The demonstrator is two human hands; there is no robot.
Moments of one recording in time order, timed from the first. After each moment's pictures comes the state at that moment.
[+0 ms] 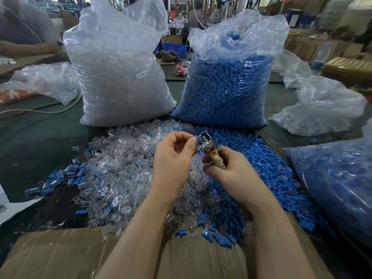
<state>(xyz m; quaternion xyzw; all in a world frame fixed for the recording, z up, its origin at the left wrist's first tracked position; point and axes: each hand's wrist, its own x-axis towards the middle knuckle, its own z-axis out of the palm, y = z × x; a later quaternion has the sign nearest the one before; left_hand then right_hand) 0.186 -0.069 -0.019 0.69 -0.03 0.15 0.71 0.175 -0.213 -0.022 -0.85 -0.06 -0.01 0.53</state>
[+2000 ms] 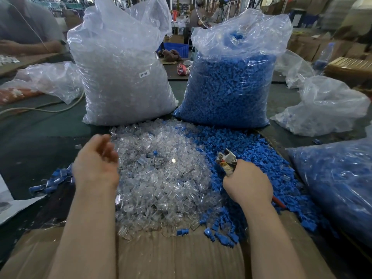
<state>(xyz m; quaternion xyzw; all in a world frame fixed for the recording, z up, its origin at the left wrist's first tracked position) 0.187 0.044 -0.008 0.35 0.27 0.21 0.88 0.179 -0.218 -0.040 -0.97 0.17 -0.01 0.16</state>
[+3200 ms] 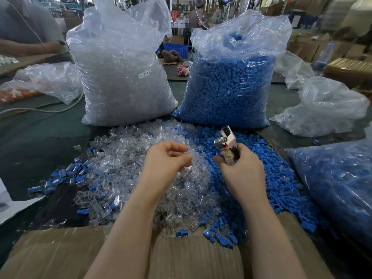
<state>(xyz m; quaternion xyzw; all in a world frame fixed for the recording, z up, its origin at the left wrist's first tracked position) 0.188 -0.040 -0.016 0.74 0.05 0.00 0.67 0.183 -0.210 -0.035 -0.90 0.11 -0.17 0.39</state>
